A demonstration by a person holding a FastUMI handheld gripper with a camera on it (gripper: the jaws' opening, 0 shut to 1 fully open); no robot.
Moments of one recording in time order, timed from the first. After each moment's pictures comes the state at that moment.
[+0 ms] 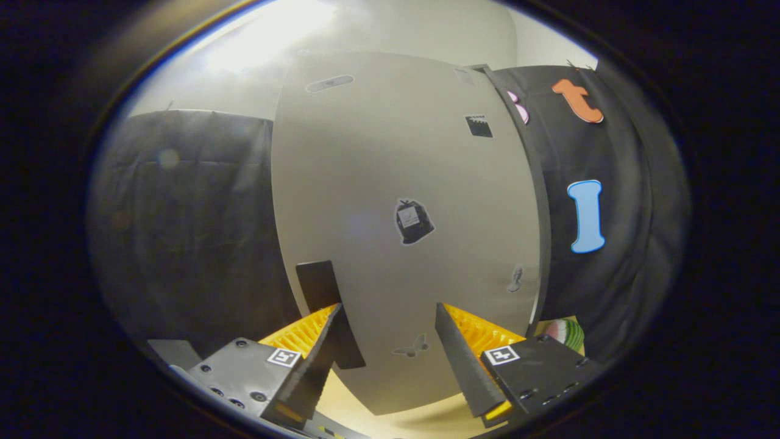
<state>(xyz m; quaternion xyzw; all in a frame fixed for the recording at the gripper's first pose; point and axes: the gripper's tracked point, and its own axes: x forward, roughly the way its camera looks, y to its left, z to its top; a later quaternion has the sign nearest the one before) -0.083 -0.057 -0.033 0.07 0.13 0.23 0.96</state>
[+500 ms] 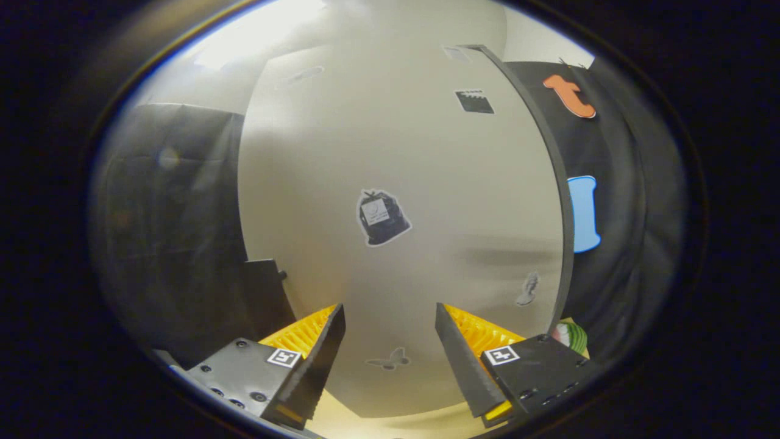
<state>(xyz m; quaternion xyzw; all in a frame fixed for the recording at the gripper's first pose) 0.007 -0.024 -0.063 0.07 0.12 0.17 0.97</state>
